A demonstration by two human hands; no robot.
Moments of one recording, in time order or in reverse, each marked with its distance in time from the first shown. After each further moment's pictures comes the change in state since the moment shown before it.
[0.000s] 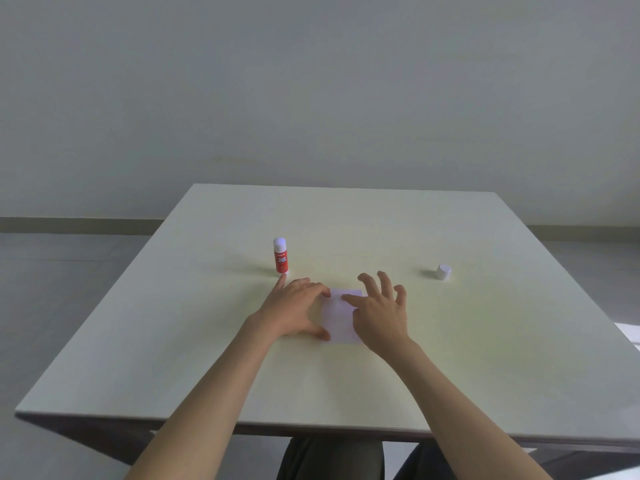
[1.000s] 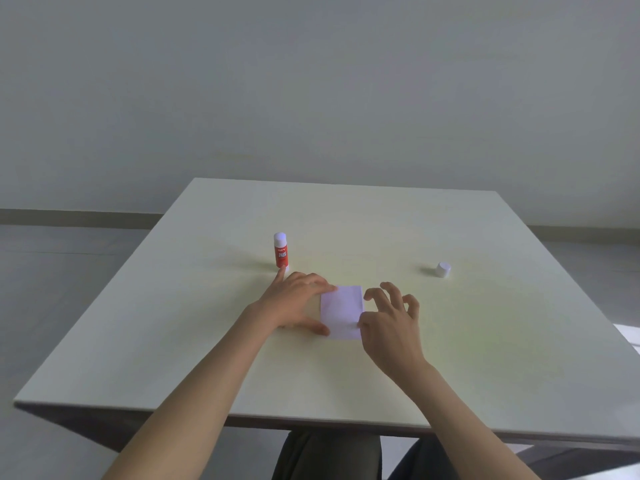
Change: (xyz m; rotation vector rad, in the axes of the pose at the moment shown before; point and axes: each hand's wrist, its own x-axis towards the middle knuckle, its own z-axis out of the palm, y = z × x) left_hand 0.007 -0.011 0.003 0.060 -0.047 0.061; right_hand -0.044 0.003 -0.016 -0.074 0.303 -0.070
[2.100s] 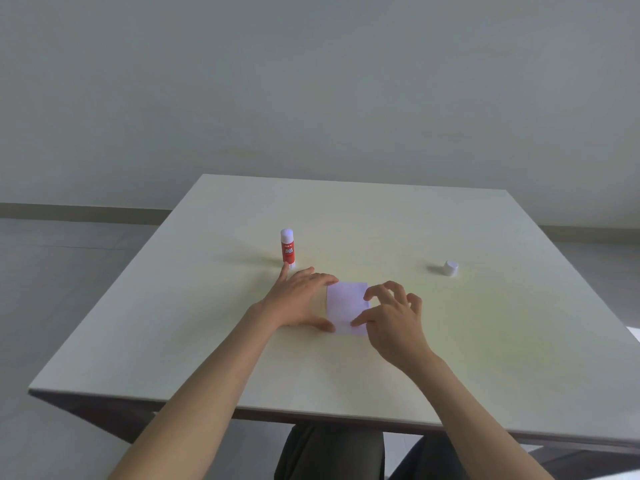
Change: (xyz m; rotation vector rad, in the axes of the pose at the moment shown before) left_hand -0.006 0.000 0.004 -0.080 0.072 -0.031; right_hand 0.008 0.004 0.002 0.189 -0.269 -0.003
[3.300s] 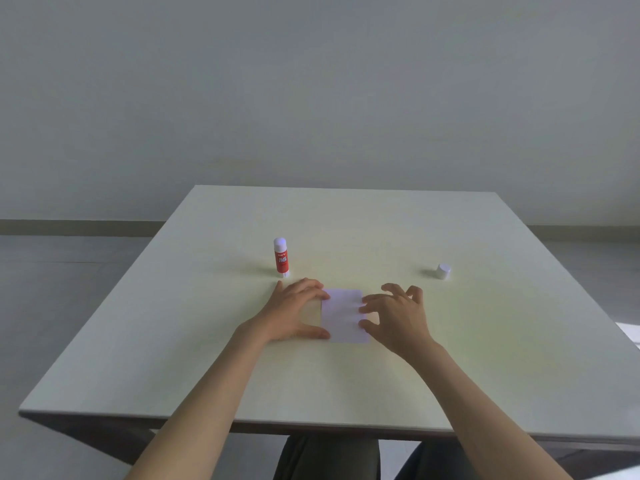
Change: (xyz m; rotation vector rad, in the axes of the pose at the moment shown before) left_hand -0.008 -0.007 0.009 -0.210 0.036 0.005; right_hand 0.020 0.022 0.000 -0.051 -0.032 0.043
